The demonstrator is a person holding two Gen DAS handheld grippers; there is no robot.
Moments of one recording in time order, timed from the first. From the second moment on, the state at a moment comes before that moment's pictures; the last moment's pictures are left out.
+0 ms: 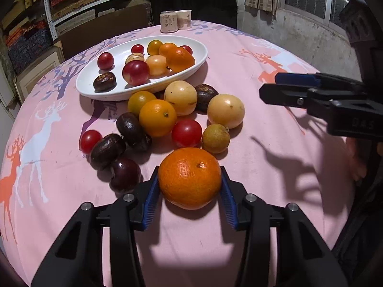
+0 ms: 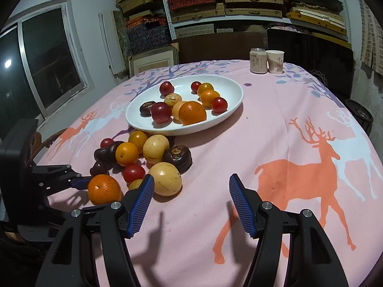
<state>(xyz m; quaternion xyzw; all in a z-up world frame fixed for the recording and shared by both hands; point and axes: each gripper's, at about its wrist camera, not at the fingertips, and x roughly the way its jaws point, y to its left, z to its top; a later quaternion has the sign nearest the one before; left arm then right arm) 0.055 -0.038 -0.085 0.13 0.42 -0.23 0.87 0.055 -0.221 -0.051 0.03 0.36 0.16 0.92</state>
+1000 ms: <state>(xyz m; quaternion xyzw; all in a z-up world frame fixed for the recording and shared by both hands) 0.051 -0.002 -0.075 0.05 0.40 -0.21 0.89 0.066 -0.210 -0.050 0.05 0.35 0.19 0.91</state>
